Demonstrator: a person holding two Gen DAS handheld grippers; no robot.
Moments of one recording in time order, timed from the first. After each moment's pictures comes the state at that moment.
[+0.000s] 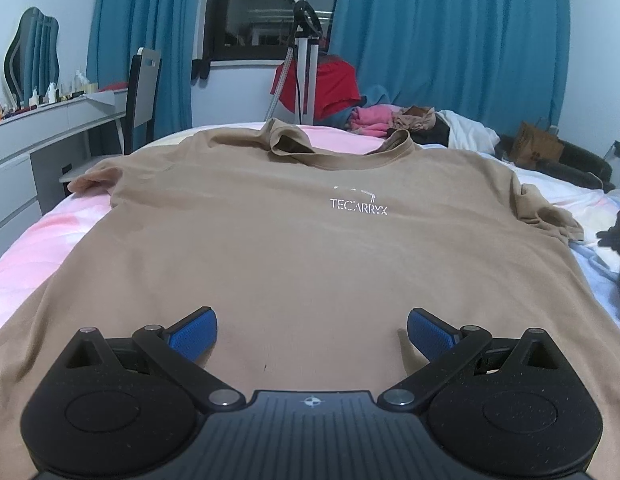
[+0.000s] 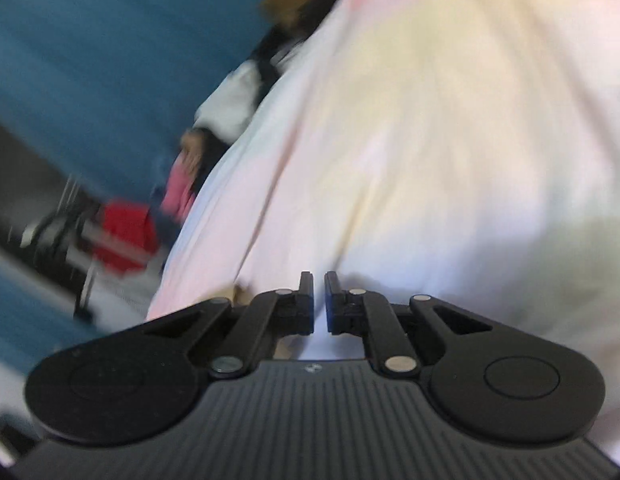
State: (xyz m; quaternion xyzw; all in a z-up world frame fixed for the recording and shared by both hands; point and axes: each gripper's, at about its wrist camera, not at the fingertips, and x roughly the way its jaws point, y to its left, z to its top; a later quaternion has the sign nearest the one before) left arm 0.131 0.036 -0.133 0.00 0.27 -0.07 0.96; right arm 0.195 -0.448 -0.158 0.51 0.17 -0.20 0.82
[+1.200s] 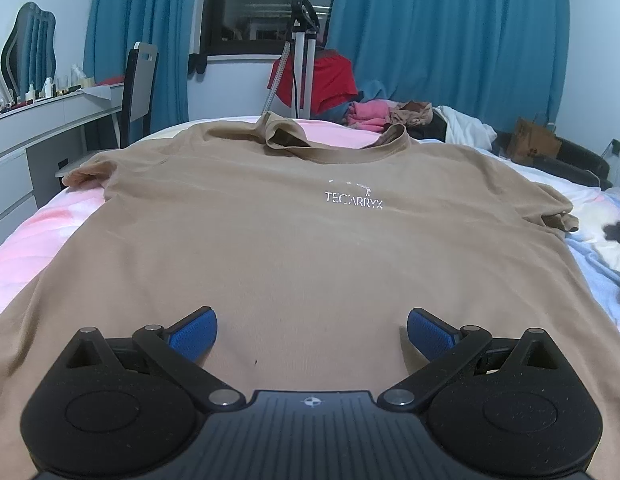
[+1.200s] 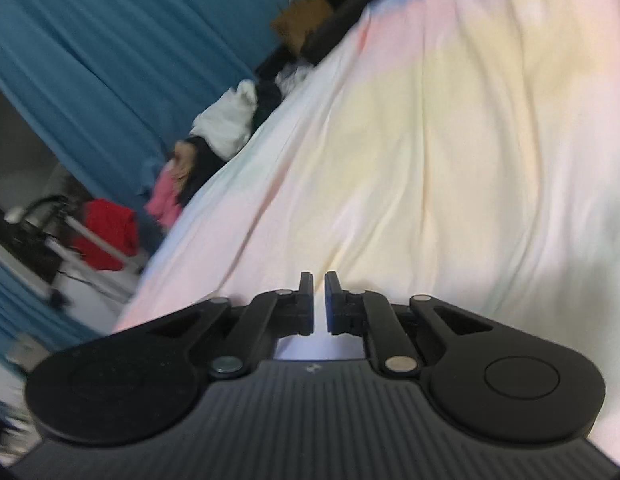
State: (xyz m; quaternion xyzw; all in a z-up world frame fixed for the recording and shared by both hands) left arm 0.131 0.034 -0.136 -0.01 0.28 -0.07 0.96; right arm 0.172 -0.460 -0.150 0.47 0.18 -0.18 0.85
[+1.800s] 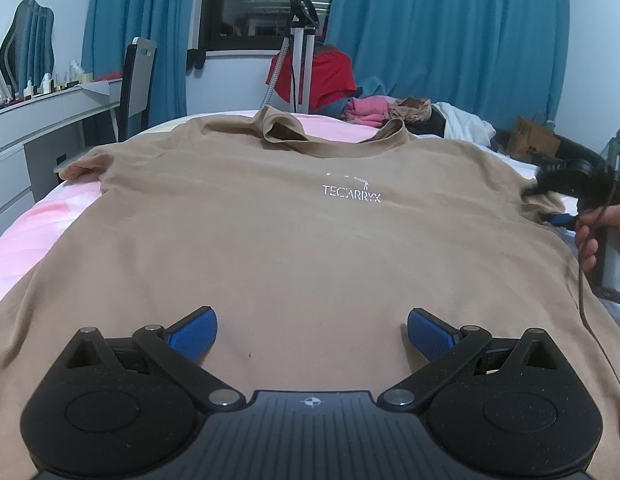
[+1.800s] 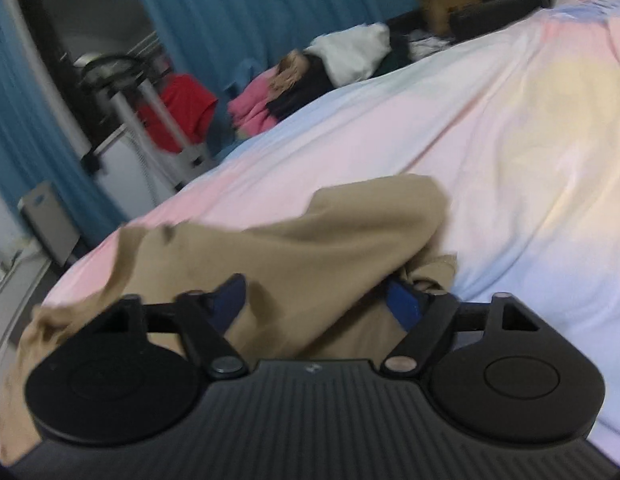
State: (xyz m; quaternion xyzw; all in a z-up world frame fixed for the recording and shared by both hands) left arm 0.132 0.033 -0.139 -0.01 0.29 -0.07 0.96; right arm 0.276 -0.361 -0.155 0.32 0.25 -0.12 0.91
